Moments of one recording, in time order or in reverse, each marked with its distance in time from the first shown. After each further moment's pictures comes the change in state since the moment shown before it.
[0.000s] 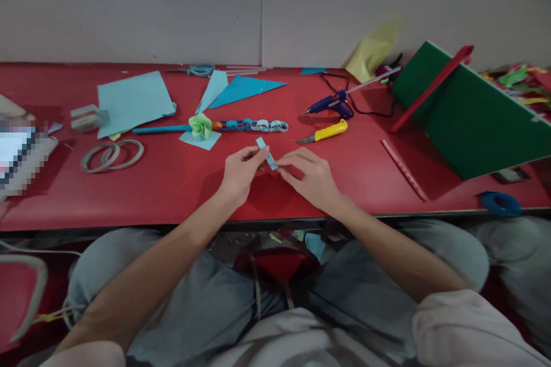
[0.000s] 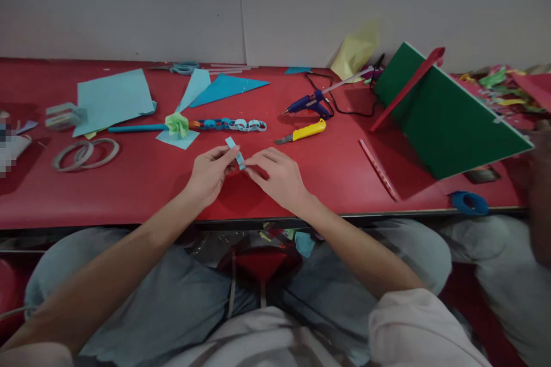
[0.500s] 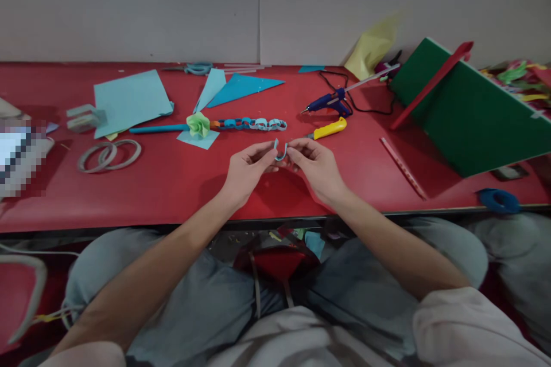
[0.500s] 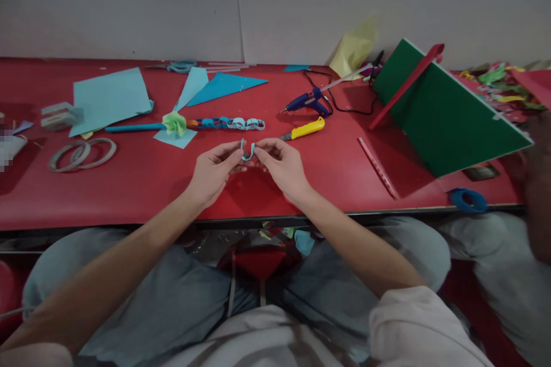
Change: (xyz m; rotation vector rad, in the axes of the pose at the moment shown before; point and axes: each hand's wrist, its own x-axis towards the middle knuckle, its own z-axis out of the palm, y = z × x) left_hand -0.008 0.003 0.005 -0.086 -0.190 0.008; right_hand 0.009 0.006 0.010 0.758 0.196 0.584
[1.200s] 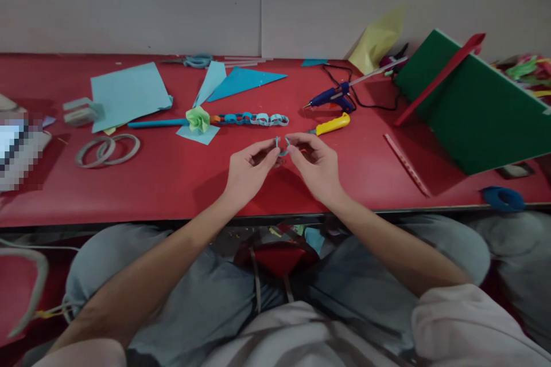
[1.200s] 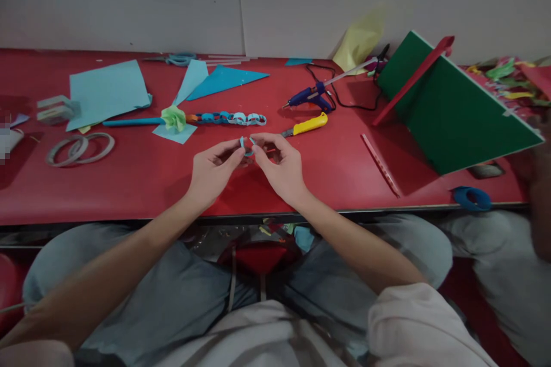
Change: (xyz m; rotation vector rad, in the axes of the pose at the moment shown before) left_hand -0.006 -0.007 0.001 0.218 0.037 0.226; right_hand -0.009 0.000 0.006 -0.193 0.061 -0.293
